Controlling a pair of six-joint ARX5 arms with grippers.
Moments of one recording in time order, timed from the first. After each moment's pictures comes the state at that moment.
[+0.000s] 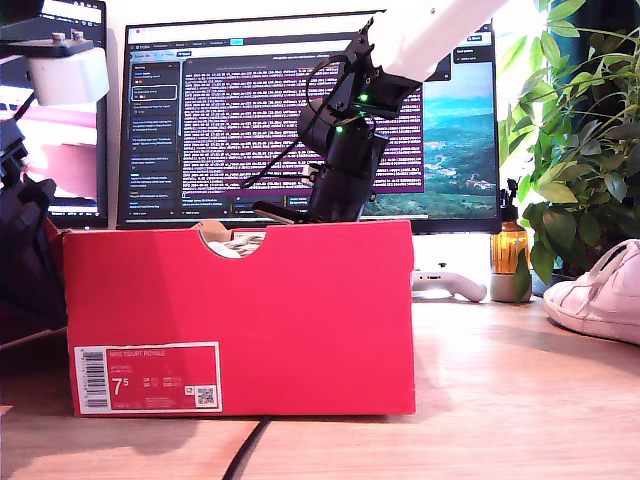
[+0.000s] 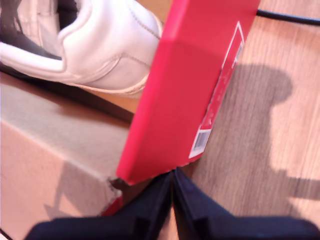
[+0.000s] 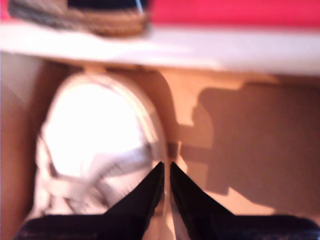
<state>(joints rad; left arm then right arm) -0.61 1.08 0.56 -0.42 -0.04 0.71 0.53 2.44 2.22 -0.92 -0.10 0.53</state>
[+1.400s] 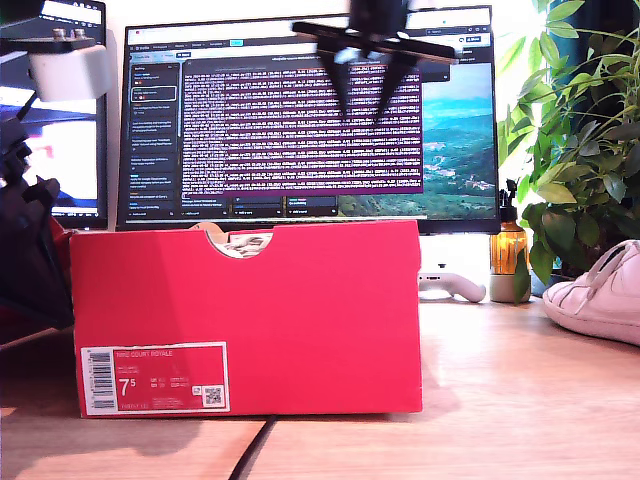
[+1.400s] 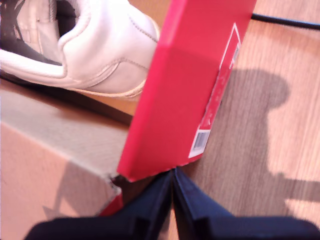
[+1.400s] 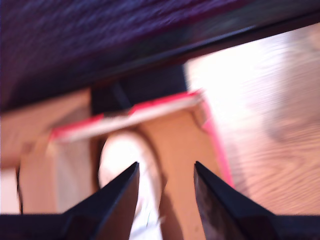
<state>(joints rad) -0.61 1.08 0.56 -0.42 -0.03 0.71 0.51 2.26 2.65 -1.38 0.21 0.85</state>
